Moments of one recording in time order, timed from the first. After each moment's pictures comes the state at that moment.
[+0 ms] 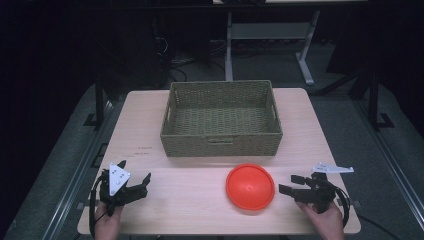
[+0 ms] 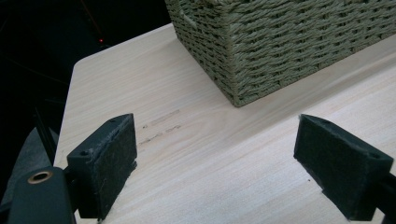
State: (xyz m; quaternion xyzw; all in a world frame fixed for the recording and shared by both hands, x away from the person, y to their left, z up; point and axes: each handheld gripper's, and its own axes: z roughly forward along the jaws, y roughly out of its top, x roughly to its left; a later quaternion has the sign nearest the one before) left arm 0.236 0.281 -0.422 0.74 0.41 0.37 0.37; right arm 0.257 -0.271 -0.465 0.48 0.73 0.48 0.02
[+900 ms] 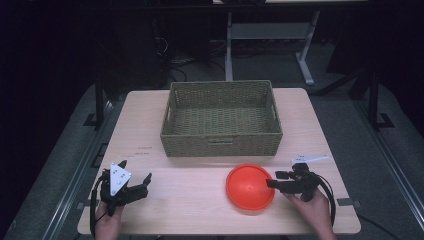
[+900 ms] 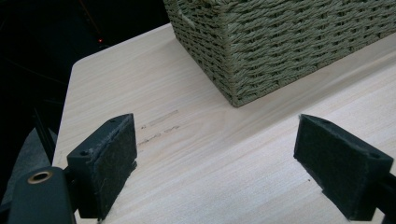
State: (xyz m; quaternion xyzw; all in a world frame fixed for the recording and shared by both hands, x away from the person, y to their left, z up) left arm 0.237 0.279 -0.423 0.74 0.41 0.37 0.37; right arm 0.288 -0.235 -0.460 0.45 0.79 0.42 0.01
